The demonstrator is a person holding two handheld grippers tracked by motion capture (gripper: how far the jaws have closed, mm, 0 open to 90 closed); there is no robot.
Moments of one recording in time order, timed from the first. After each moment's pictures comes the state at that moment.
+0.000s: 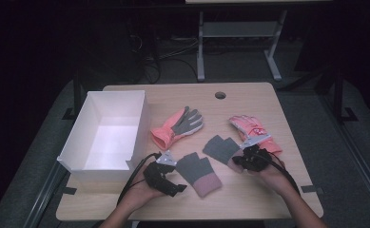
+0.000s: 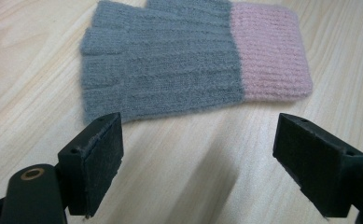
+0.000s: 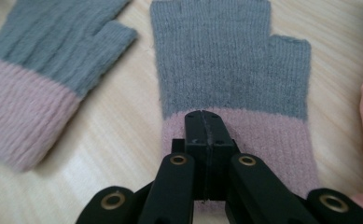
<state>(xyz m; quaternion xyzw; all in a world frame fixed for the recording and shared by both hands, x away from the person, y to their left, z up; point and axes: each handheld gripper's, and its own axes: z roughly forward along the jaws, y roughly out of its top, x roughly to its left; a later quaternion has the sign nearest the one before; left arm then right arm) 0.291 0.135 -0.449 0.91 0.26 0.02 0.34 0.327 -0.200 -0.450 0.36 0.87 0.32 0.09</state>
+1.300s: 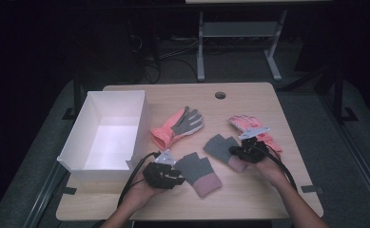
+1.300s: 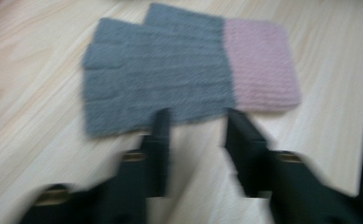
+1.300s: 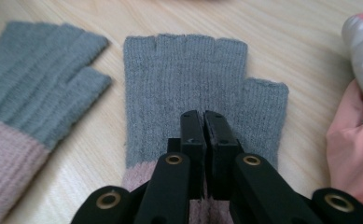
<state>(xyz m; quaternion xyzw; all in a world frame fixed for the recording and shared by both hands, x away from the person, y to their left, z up) 0.288 0.131 -0.443 0.90 0.25 -0.01 0.37 0.349 -0.196 -0.447 0.37 0.85 0.36 0.12</state>
